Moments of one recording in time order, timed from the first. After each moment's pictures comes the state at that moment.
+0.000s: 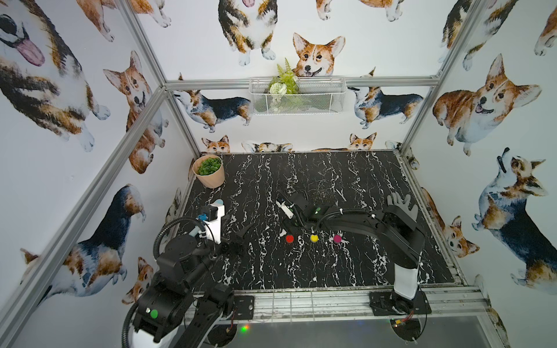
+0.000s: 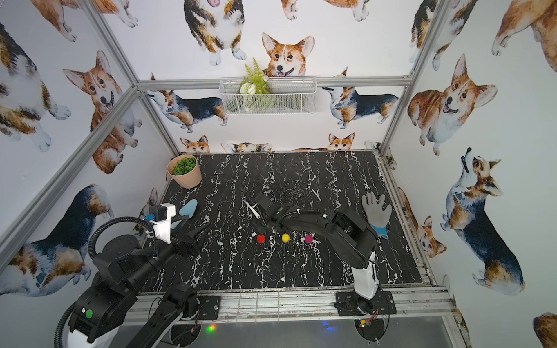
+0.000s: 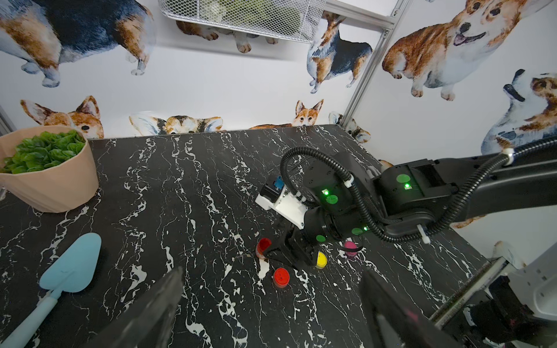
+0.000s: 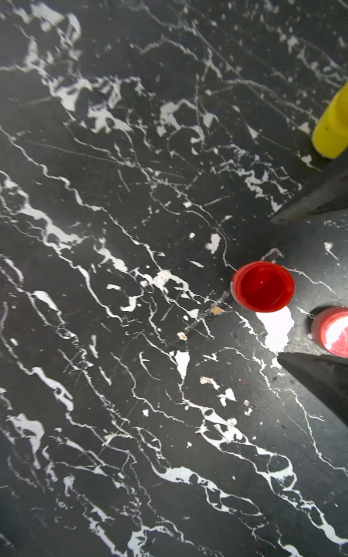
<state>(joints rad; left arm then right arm) -0.40 0.36 0.93 -0.82 0.14 -0.21 1.00 1.92 1.28 -0.28 0.06 0.16</state>
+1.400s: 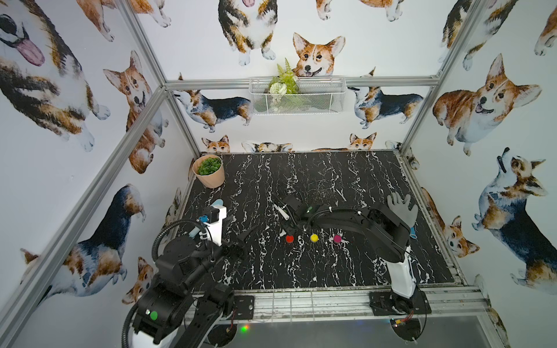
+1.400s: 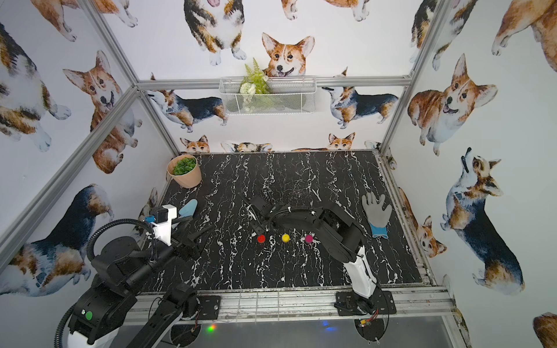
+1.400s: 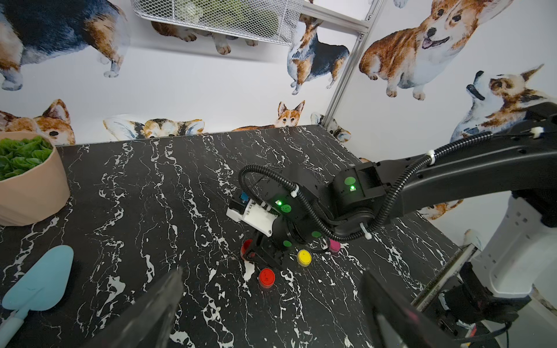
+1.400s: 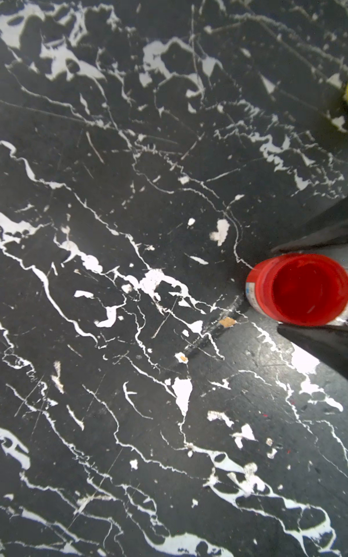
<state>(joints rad) -0.40 0.35 0.92 -0.80 0.21 -0.22 1.00 2.04 1.38 -0.35 0.07 0.18</state>
